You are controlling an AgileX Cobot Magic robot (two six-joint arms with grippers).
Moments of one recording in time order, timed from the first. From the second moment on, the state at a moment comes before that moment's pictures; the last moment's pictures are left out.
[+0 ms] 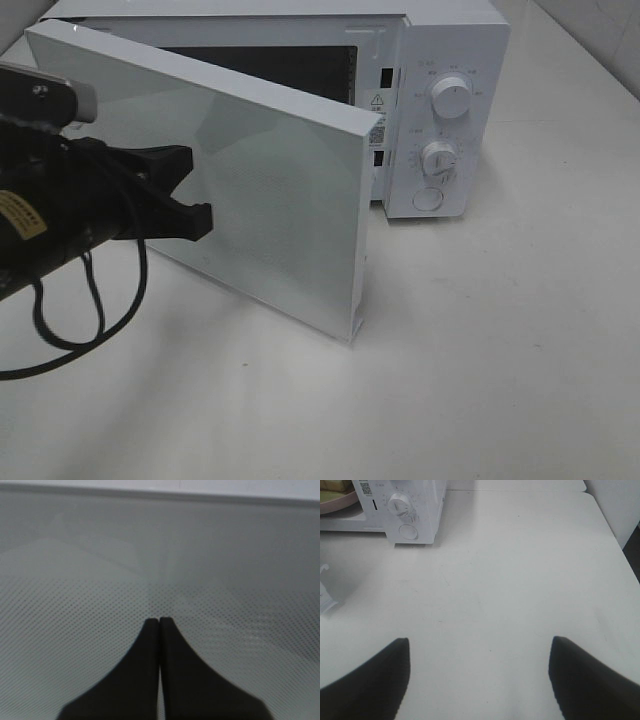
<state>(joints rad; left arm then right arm) -0.65 1.62 -0.48 -0.15 -0.85 0.03 0.08 0.00 -0.51 -0.07 1.04 0.04</state>
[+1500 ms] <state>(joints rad) -0.76 1.97 -1.06 -0.35 -0.67 0.18 0.08 0.00 -0.51 -0.07 1.04 0.04</state>
